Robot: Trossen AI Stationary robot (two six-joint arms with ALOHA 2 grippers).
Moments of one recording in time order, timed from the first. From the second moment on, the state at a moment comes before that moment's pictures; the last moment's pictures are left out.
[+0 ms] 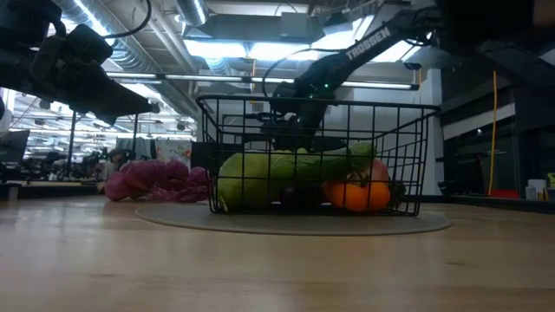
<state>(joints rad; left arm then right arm) 0.08 0.12 0.01 0.04 -0.12 -0.10 -0.57 2.30 1.92 -0.79 -0.22 0.18</state>
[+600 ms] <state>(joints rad) 0.08 0.12 0.01 0.04 -0.12 -0.10 -0.58 2.34 1.92 -0.79 -0.24 0.18</state>
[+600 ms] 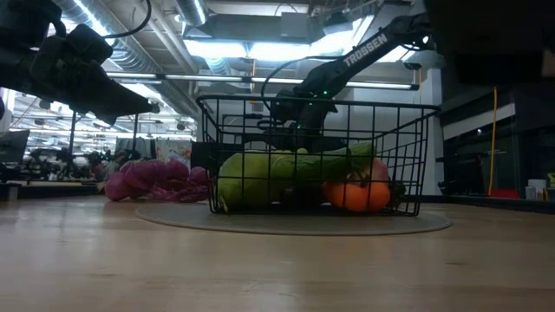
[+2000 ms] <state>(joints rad) 0.08 0.12 0.01 0.04 -0.12 -0.10 -0.55 2.33 1.93 -0.97 -0.12 -0.14</state>
